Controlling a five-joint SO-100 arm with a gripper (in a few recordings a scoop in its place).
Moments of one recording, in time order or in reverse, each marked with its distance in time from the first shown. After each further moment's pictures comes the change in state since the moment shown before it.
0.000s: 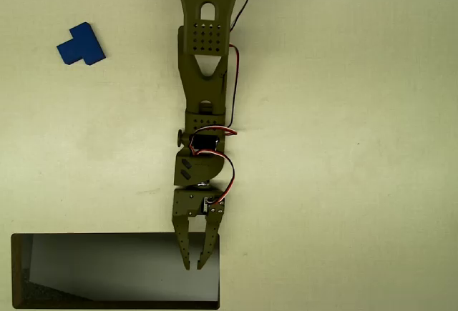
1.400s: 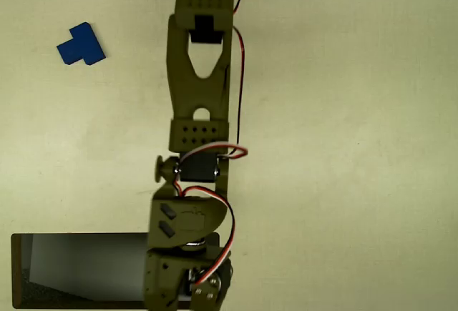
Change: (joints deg) arm -1.3 53.0 -6.2 59.0 21.1
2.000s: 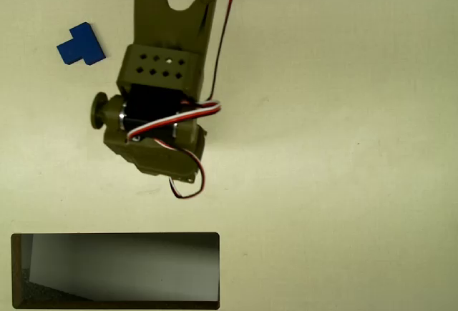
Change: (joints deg) arm 8.7 30.1 47.5 66.7 -18.5
